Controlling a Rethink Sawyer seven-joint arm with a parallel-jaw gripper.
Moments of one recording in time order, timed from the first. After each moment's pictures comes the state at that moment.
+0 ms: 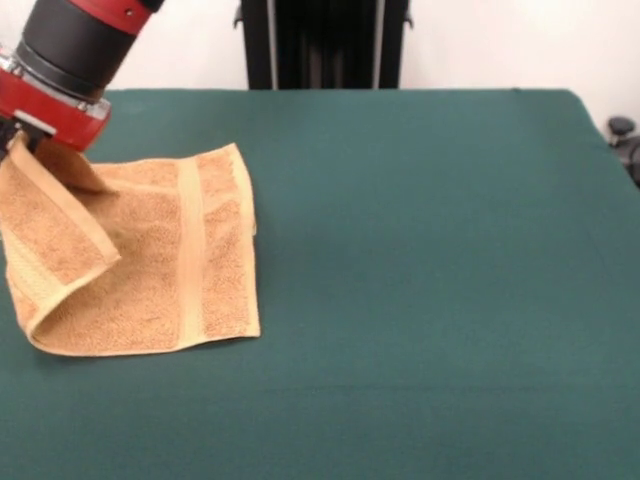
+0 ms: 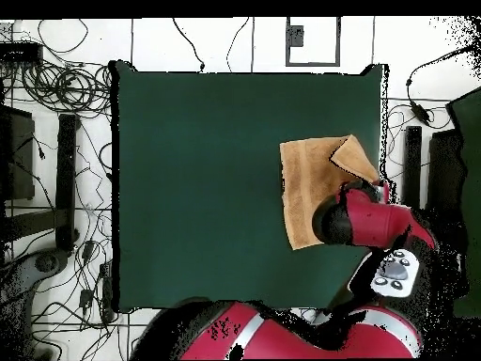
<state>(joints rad) -0.19 -0.33 -0.49 1.37 -0.36 0.07 1.71</state>
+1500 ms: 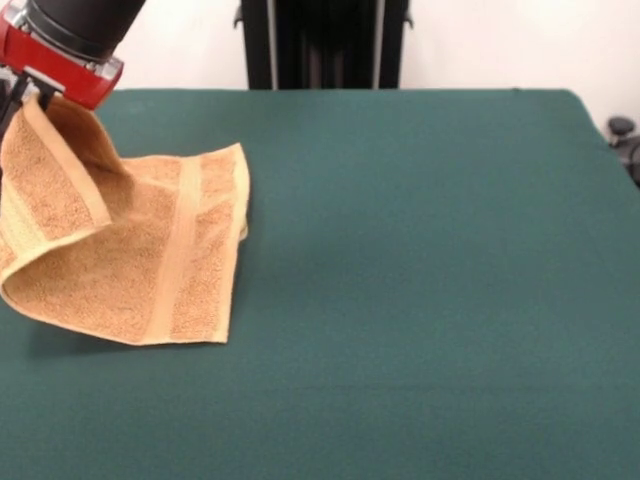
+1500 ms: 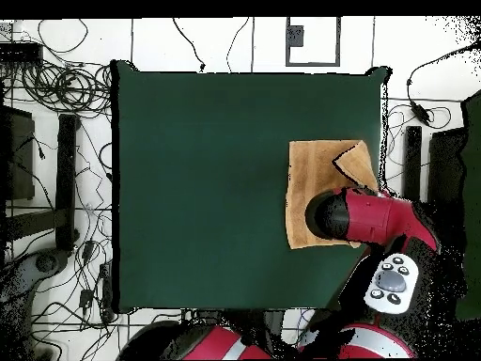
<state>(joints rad) -0.17 -0.41 -0.49 1.37 -0.34 0.36 1.71</state>
